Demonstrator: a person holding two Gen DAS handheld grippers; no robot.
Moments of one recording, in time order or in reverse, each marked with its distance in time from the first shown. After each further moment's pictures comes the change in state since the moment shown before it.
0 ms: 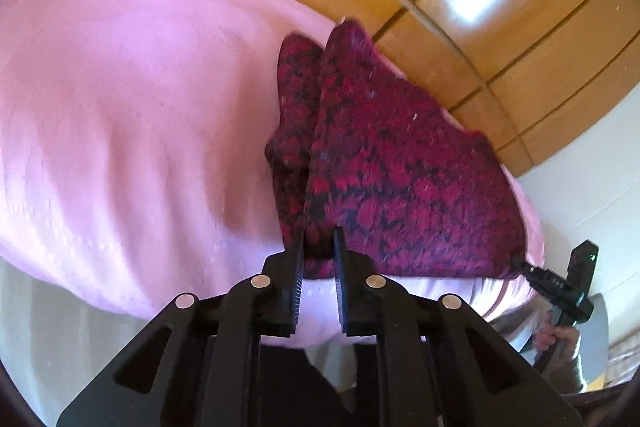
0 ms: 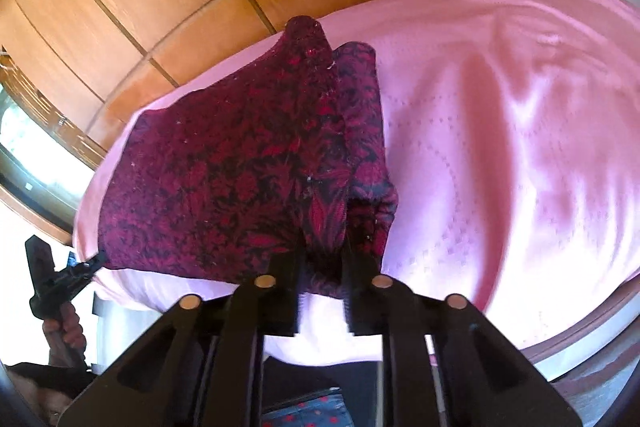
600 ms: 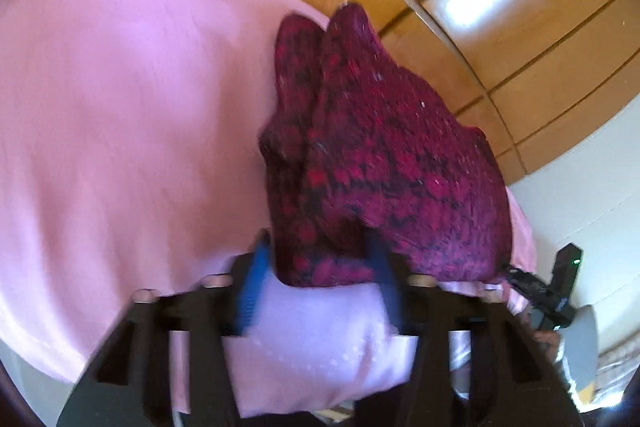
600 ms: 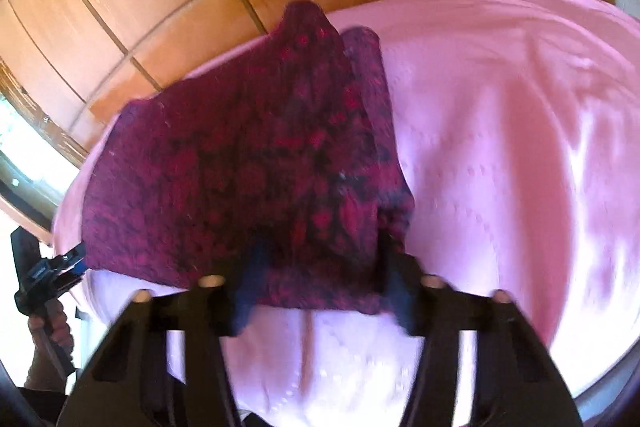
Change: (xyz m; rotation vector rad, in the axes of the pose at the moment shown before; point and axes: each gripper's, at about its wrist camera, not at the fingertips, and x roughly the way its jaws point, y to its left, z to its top) left arm 0.053 0.020 0.023 -0.023 0.033 -0.050; right arm 0.060 0.006 0.003 -0.024 0.000 -0.070
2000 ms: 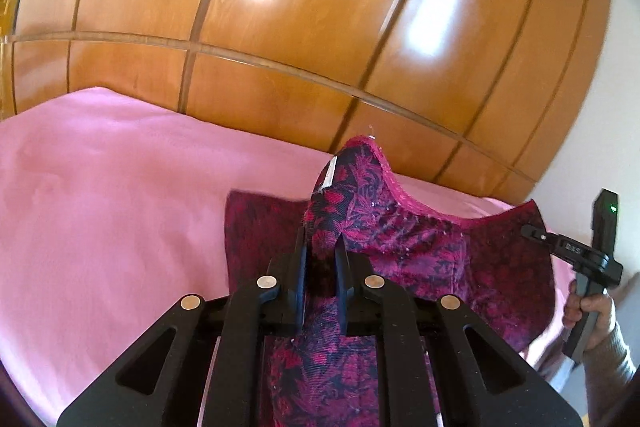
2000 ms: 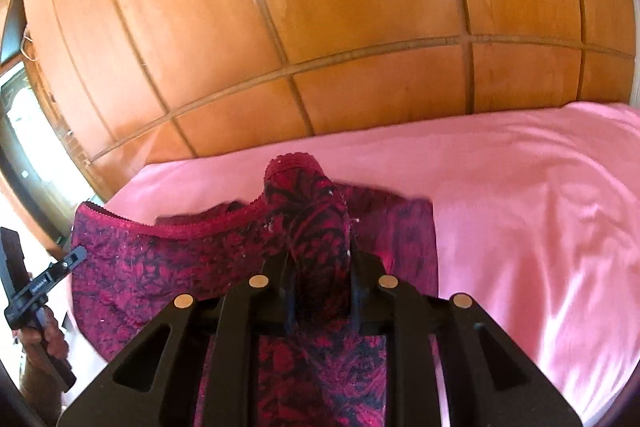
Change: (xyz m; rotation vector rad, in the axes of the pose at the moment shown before) left arm -0.043 -0.094 0.084 0.303 -0.296 0.107; right arm -0.052 0.058 0.094 -0.127 -0.265 0.034
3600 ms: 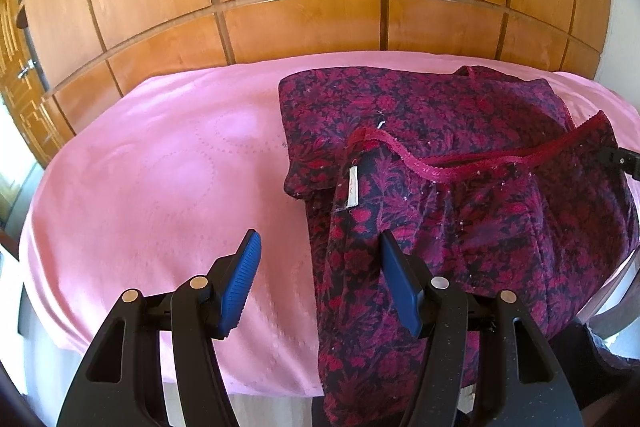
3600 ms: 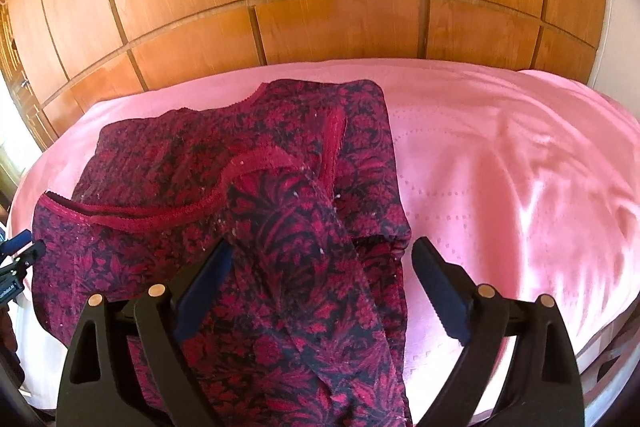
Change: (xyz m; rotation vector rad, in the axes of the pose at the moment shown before) left arm -0.023 -0.027 -0.103 0.287 0.207 0.358; right arm -0.023 0.000 -0.110 -0.045 0.117 -0.196
